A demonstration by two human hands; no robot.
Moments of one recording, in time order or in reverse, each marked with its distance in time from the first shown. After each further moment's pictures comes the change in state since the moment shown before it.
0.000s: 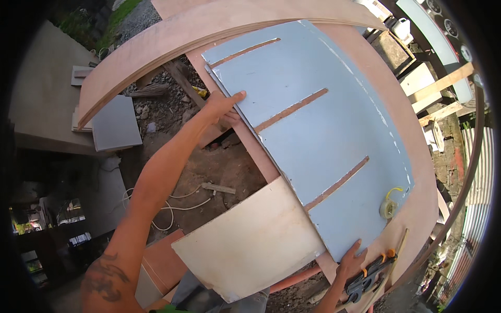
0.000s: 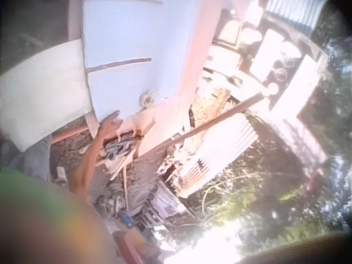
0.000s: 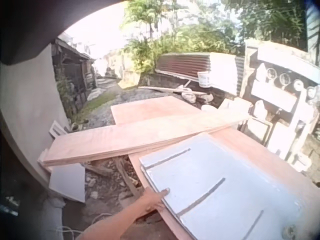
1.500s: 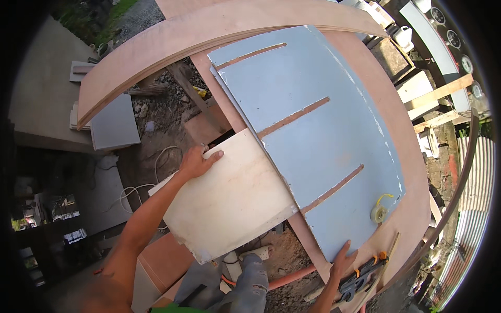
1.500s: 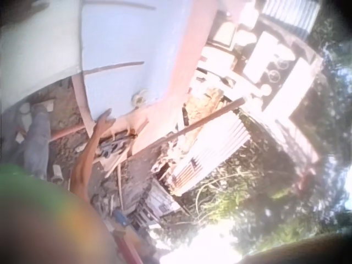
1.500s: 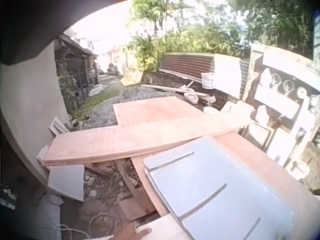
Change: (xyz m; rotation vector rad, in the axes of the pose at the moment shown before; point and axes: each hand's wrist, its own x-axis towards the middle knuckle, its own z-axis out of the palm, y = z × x) left_hand -0.115 -0.092 -0.063 0.780 0.006 0.065; right_hand -0.009 -0.010 0.004 -0.016 -0.117 0.043
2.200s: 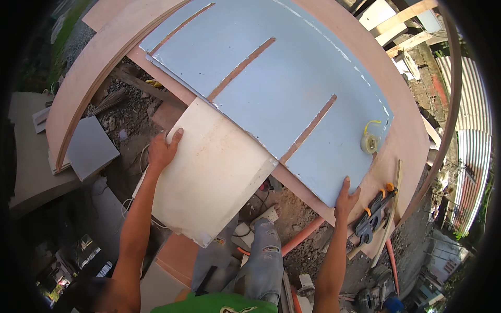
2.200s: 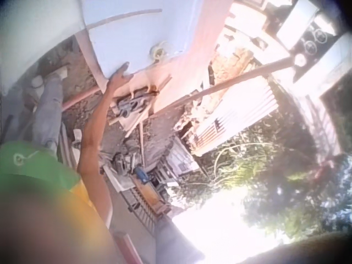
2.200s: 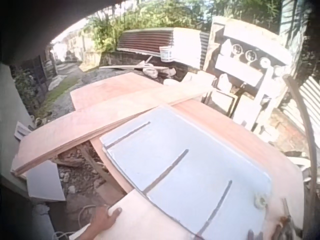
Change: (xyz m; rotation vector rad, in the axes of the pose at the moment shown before) left_hand 0.000 0.007 0.010 0.138 0.103 0.102; right_hand 0.007 -0.004 0.012 0.236 0.004 -0.090
